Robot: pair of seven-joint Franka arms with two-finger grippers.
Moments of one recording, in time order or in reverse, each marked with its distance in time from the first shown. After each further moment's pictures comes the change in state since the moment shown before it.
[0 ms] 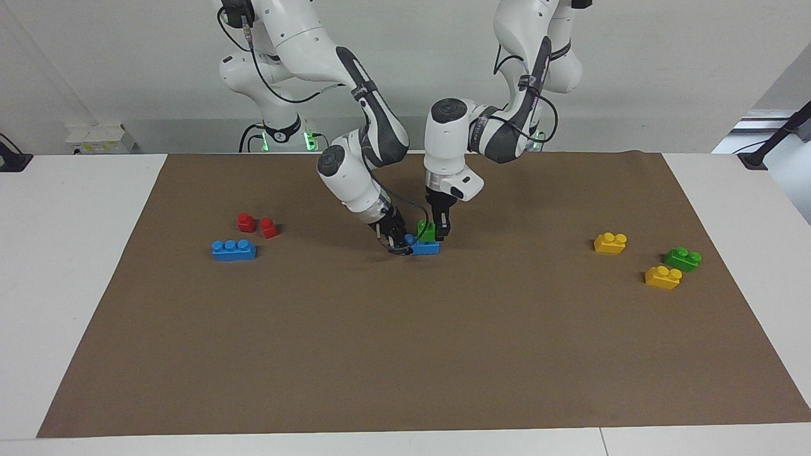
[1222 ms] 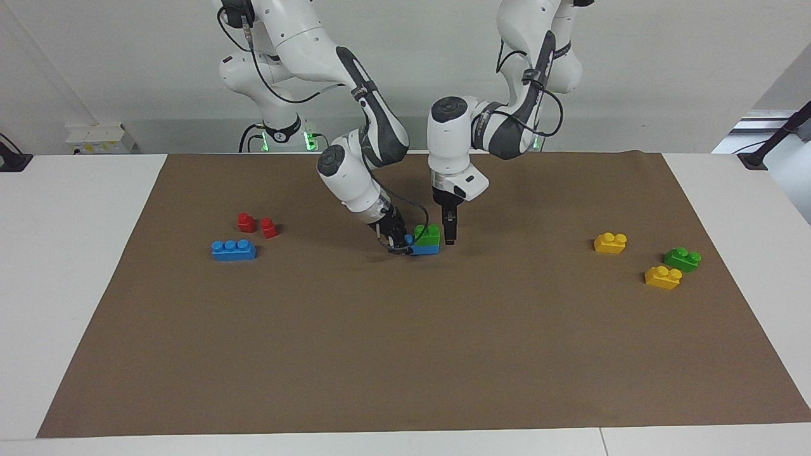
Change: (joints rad) left arm 0.022 -0.057 0.021 0.006 0.059 -0.114 0.138; right arm 0.000 0.000 -0.001 -0.003 0.000 0.002 0.000
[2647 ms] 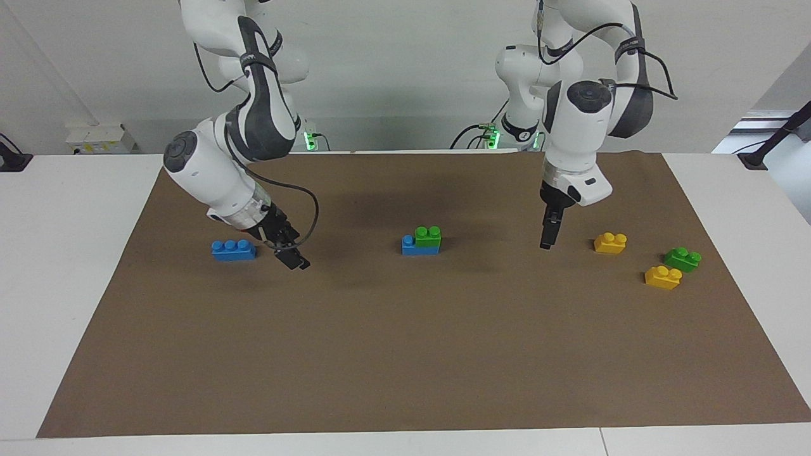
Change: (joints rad) left arm 0.457 -0.109 0.011 0.088 -0.139 -0.146 0.951; right arm -0.544 -0.182 -0.023 0.268 -0.422 -0.715 -0.739
